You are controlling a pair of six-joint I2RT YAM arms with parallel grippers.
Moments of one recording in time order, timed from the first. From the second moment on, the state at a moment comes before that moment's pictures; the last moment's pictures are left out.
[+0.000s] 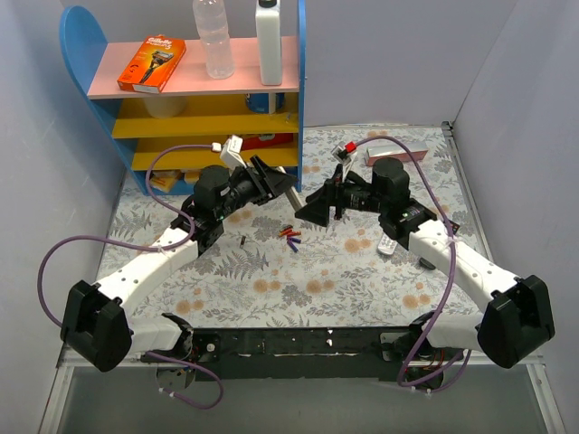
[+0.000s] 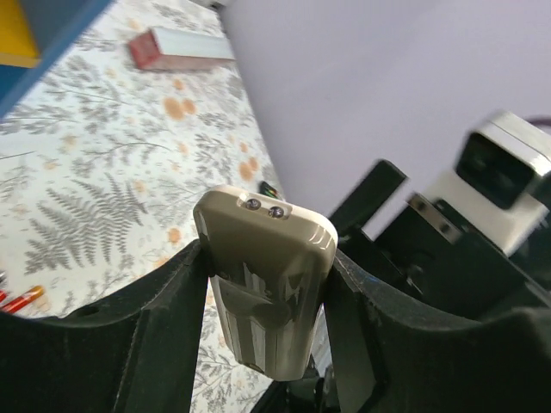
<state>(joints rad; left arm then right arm) -0.56 1.24 0.89 0.29 0.29 -0.93 0.55 1.25 0.93 0.14 -0.80 0.43</state>
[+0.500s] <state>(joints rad) -0.56 1.24 0.99 -0.03 0.04 -0.94 0.77 1.24 0.96 0.08 -0.26 0.22</state>
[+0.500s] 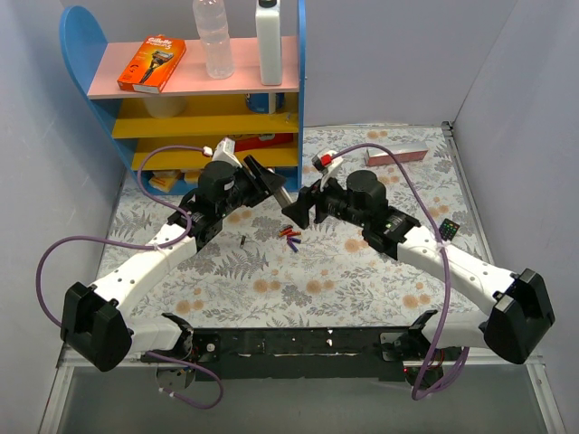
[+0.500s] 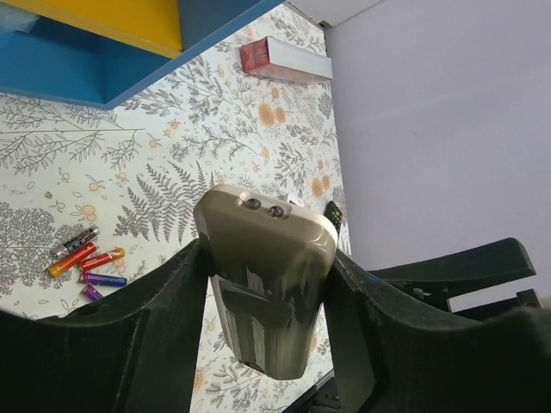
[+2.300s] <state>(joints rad) -0.63 1.03 0.74 0.35 0.07 -0.86 0.90 1.15 0.84 0.21 0.06 0.78</state>
